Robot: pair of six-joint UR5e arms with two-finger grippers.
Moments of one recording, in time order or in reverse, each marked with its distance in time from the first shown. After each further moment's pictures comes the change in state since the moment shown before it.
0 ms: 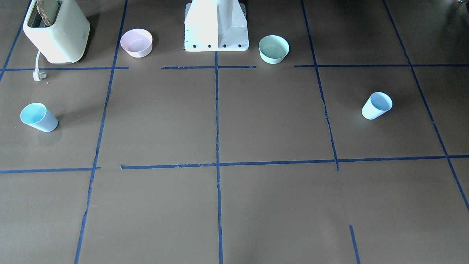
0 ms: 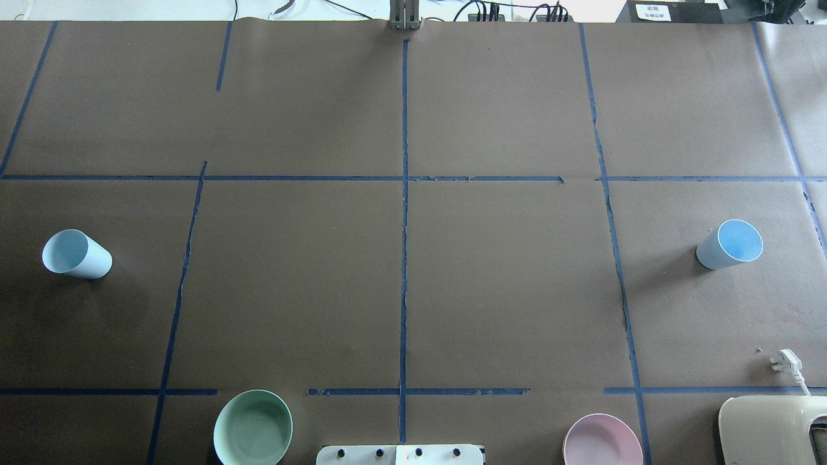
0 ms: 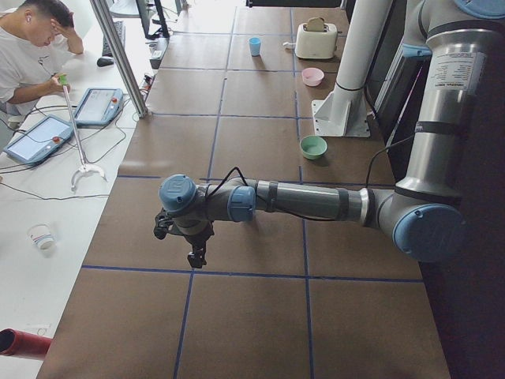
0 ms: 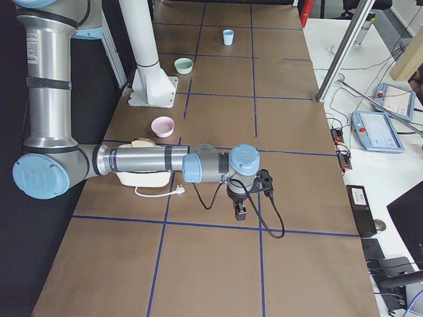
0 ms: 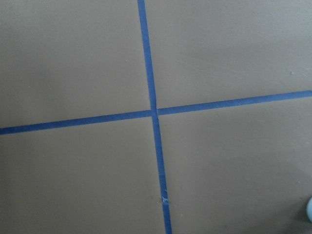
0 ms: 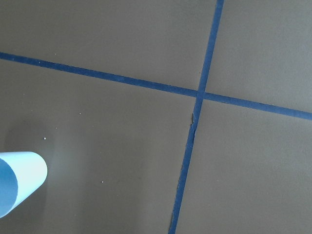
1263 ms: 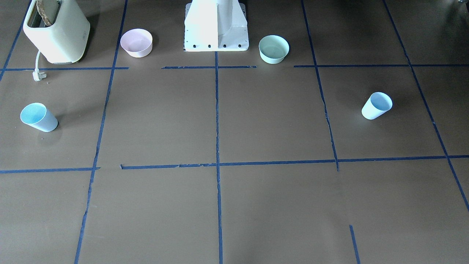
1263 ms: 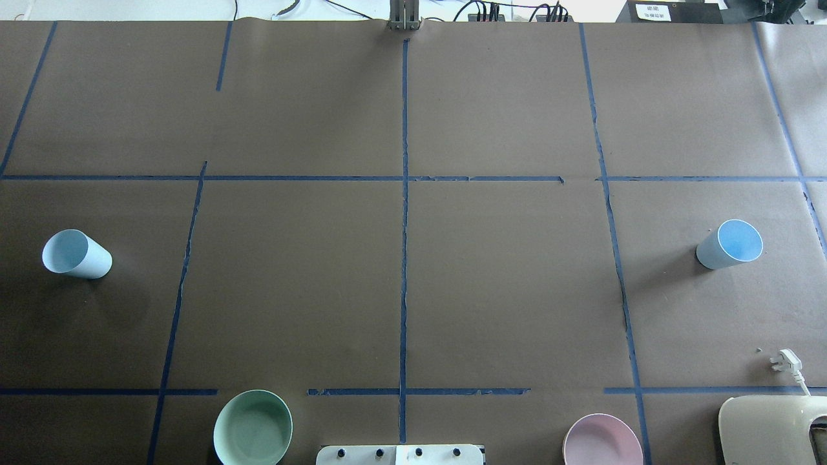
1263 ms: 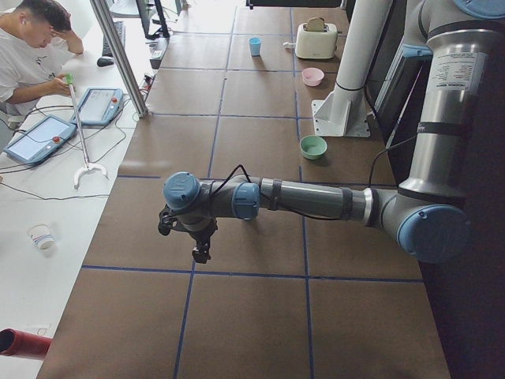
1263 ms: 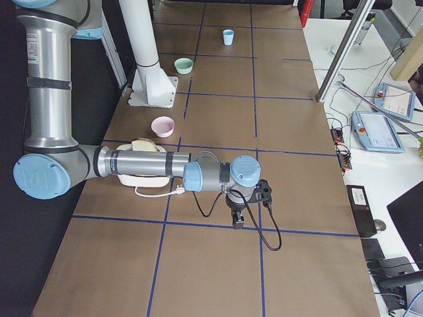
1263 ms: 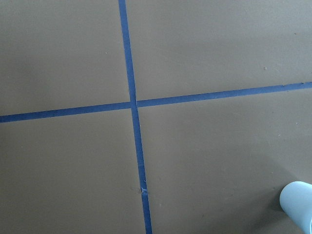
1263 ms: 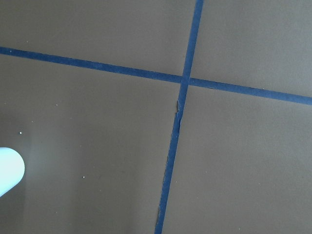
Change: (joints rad) left arm 0.004 0.015 -0.017 -0.003 -0.011 -0.002; right arm 0.000 0.002 -0.066 0.016 -0.004 -0.006
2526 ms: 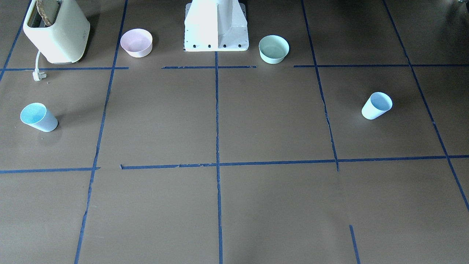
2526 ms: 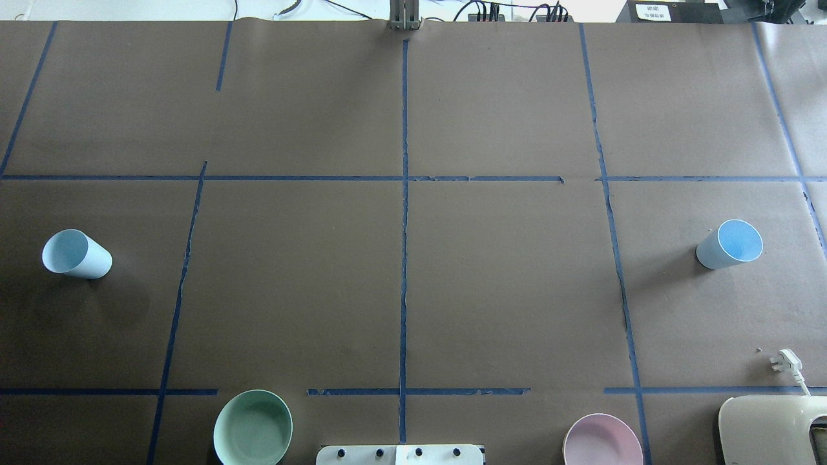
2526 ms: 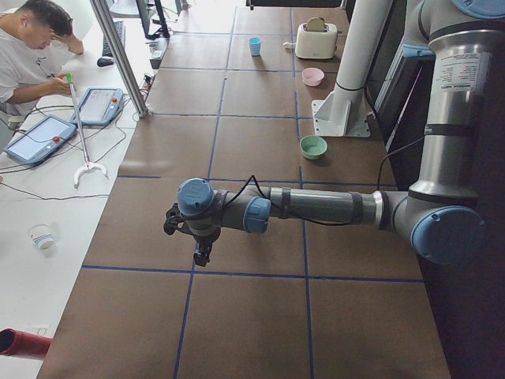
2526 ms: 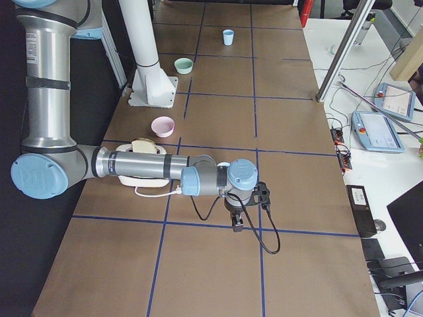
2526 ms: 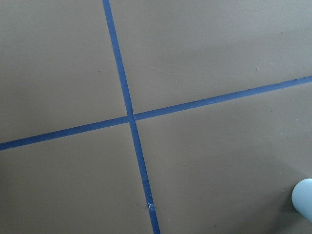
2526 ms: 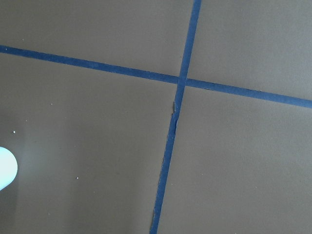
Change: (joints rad) left arm 0.010 0.061 -0.001 -0.207 -0.003 0.000; right arm 0.000 -0.014 -0.013 0.057 -0.001 0.006
